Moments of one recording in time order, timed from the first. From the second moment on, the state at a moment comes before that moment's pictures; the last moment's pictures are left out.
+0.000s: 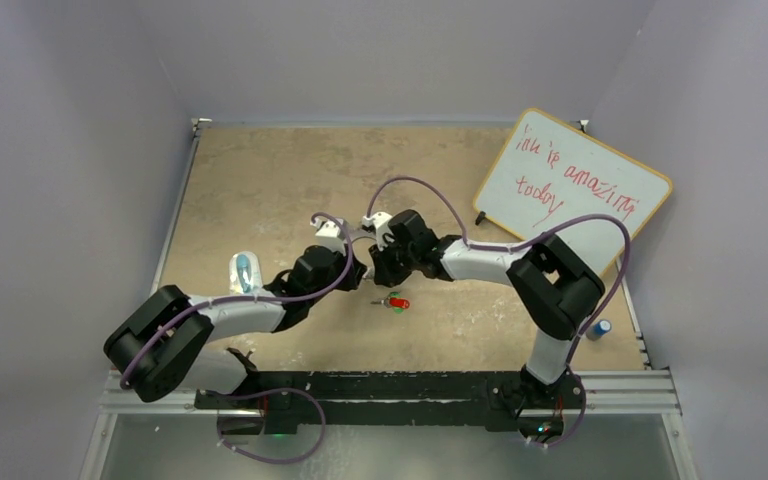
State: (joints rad) left arm -0.73 1.35 0.41 0.49 -0.13 -0.54; right arm 0.77 1.78 0.97 -0.04 -0.31 0.14
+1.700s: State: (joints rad) left arm -0.73 1.35 0.41 0.48 -0.16 -0.54; right arm 0.69 1.47 0.48 0.65 -0.43 -0.16
